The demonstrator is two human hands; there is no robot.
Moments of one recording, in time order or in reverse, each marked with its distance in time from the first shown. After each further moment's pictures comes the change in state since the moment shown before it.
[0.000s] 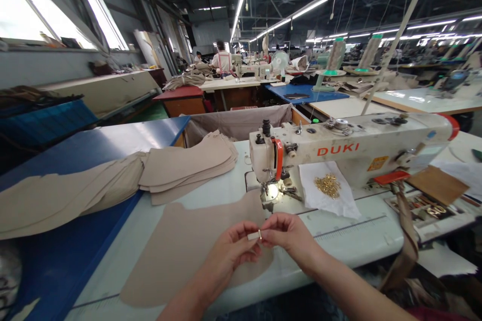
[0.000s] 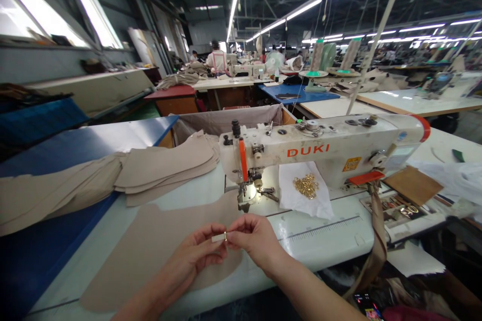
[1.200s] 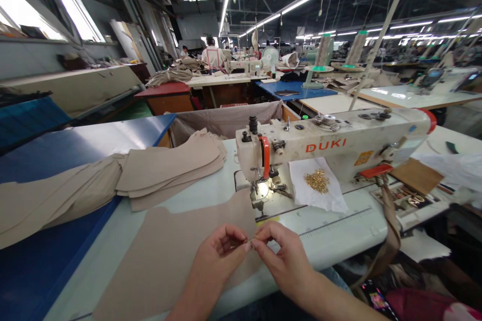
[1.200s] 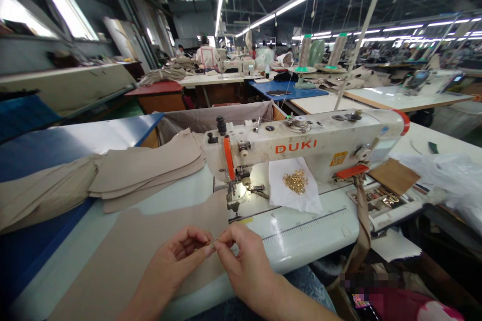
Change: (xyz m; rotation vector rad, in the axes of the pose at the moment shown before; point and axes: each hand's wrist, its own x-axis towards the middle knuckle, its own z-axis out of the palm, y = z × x) left_hand -0.007 0.004 0.009 0.358 0.200 0.256; right_hand -0.026 0.015 0.005 -0.606 0.179 -0.507
